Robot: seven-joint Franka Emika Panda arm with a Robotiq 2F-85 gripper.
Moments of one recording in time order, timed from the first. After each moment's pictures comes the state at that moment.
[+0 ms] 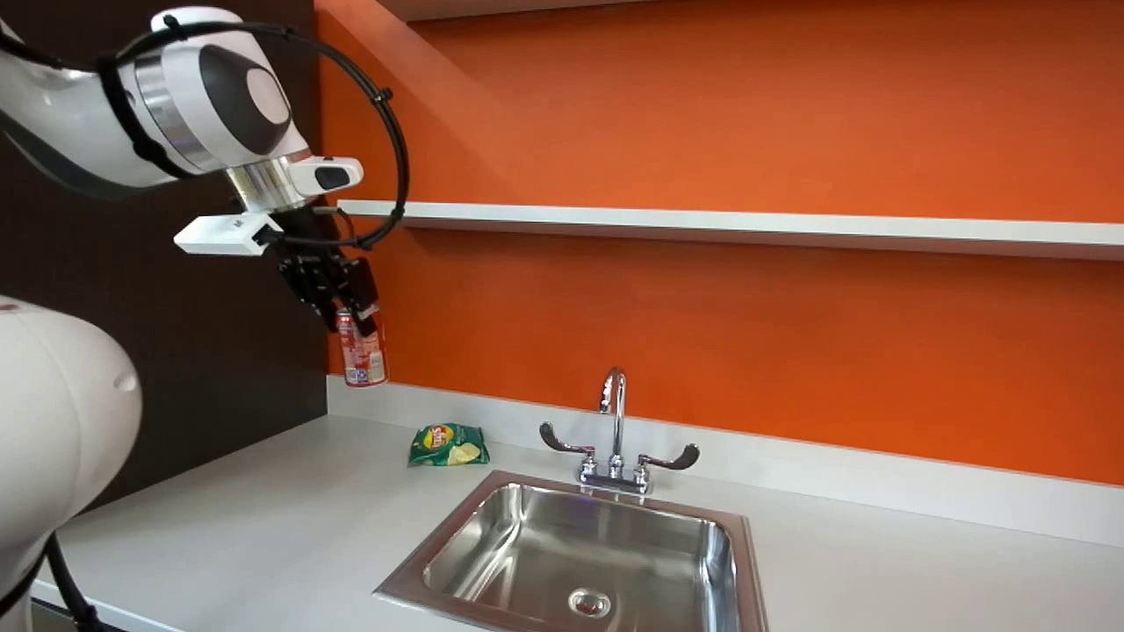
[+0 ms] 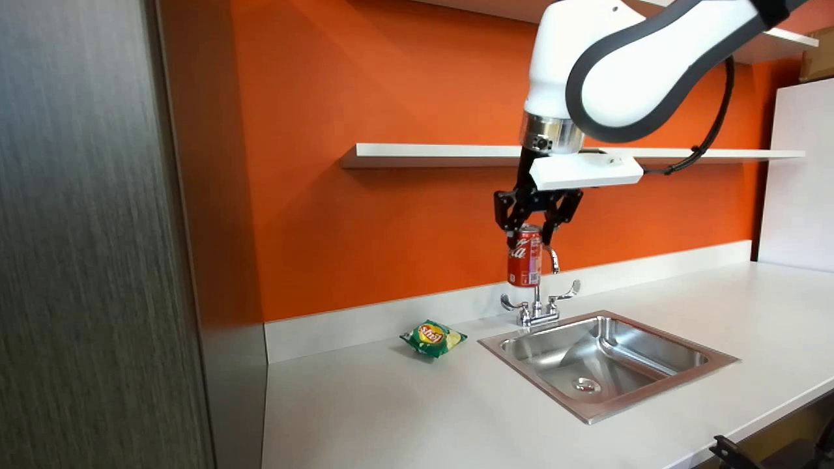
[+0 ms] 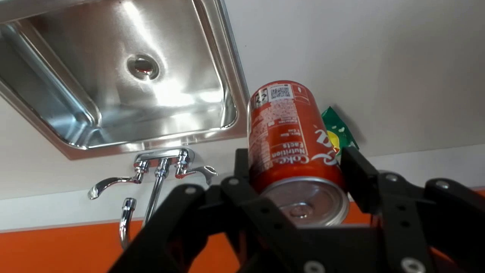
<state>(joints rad) 0.22 -0.68 0.06 -2.75 -0.33 2.44 0.63</state>
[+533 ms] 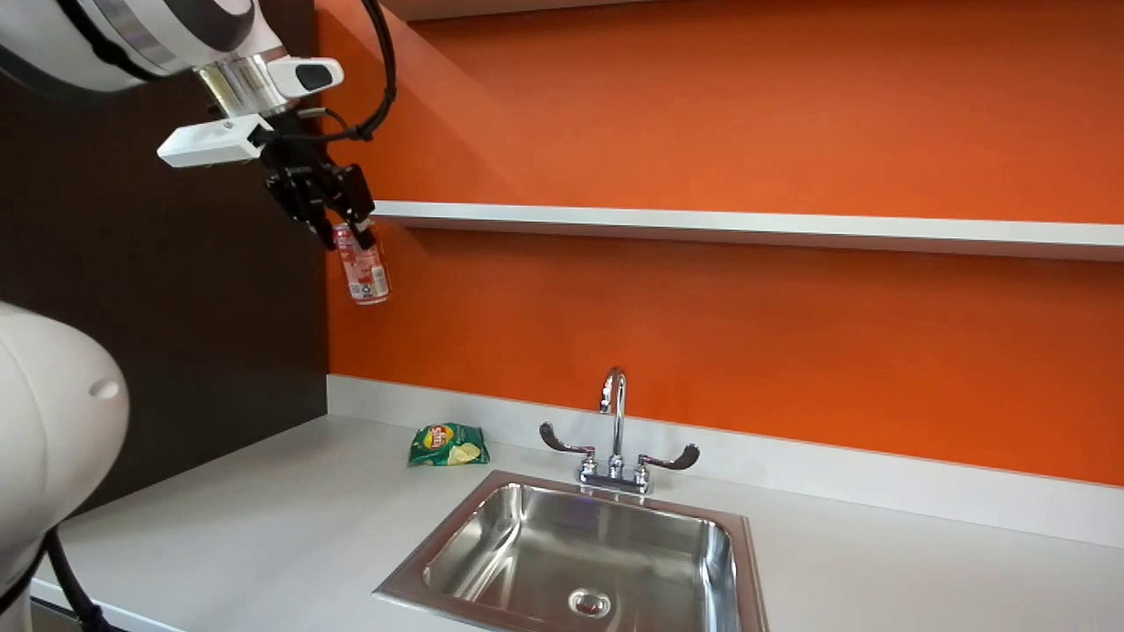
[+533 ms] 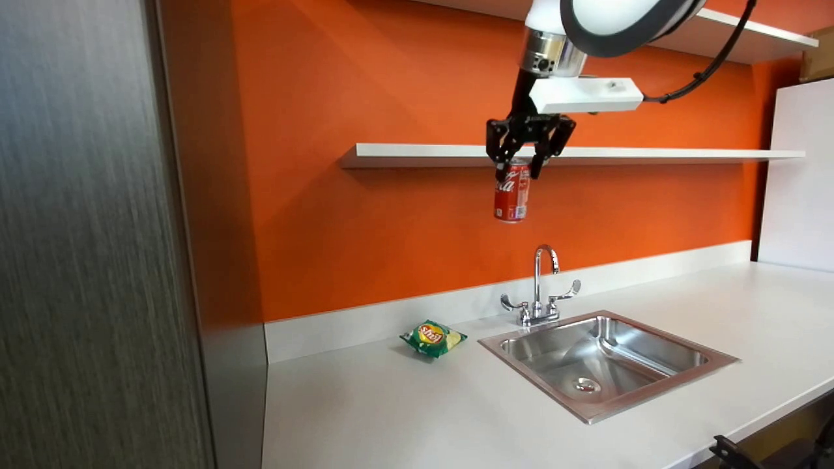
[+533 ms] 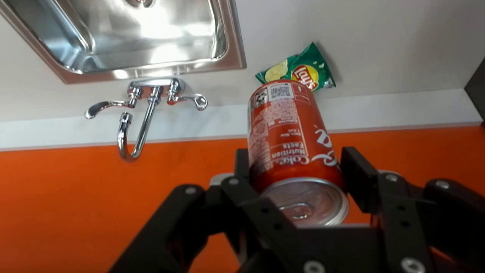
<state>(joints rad) 0.13 -0.79 0.17 -2.61 -0.24 2.36 0.48</state>
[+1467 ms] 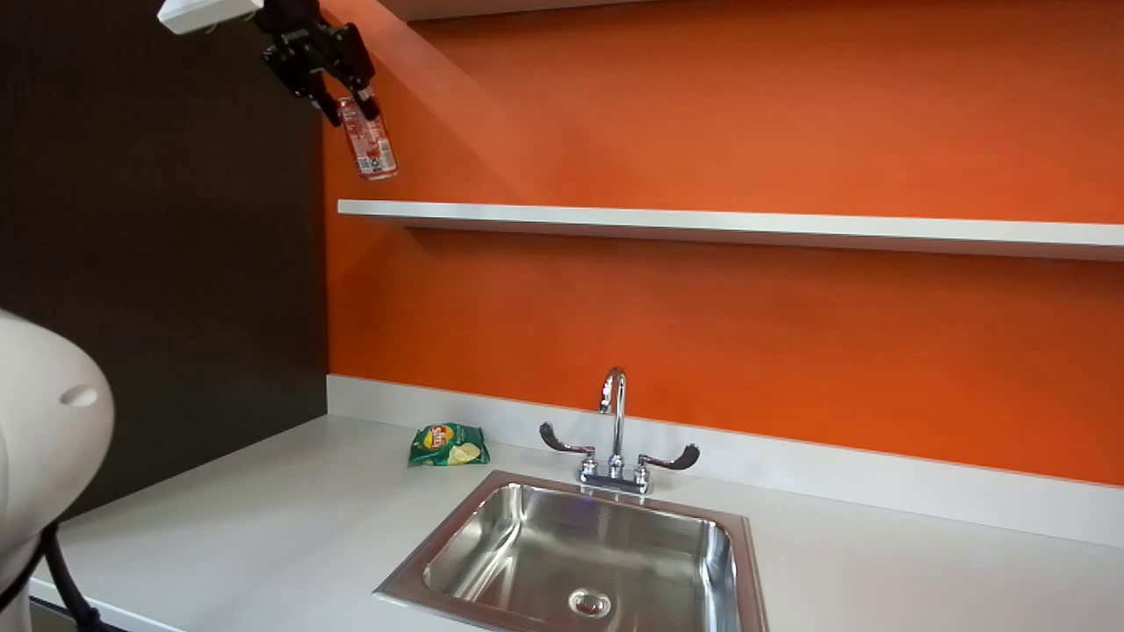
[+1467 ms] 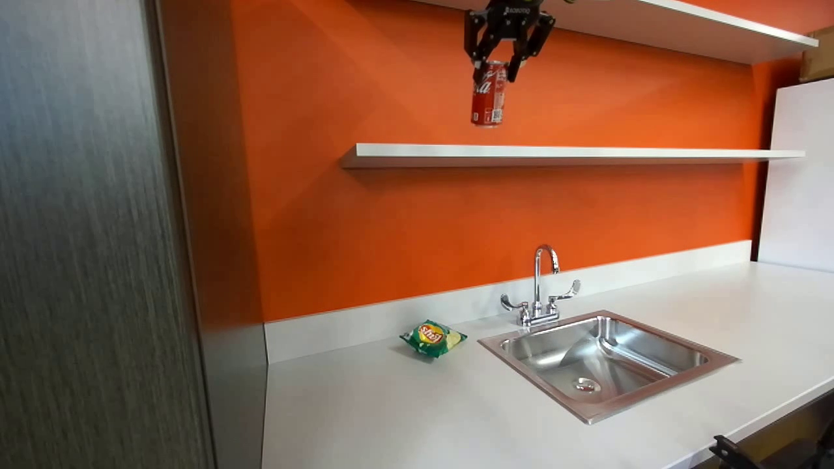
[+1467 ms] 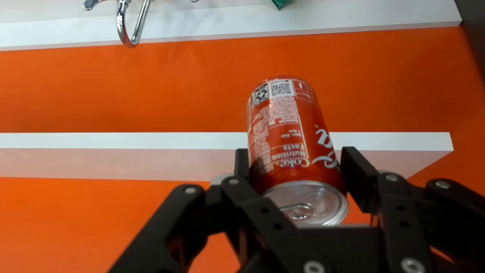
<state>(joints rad) 0.05 -0.71 0.23 -2.23 -0.24 2.23 0.40</state>
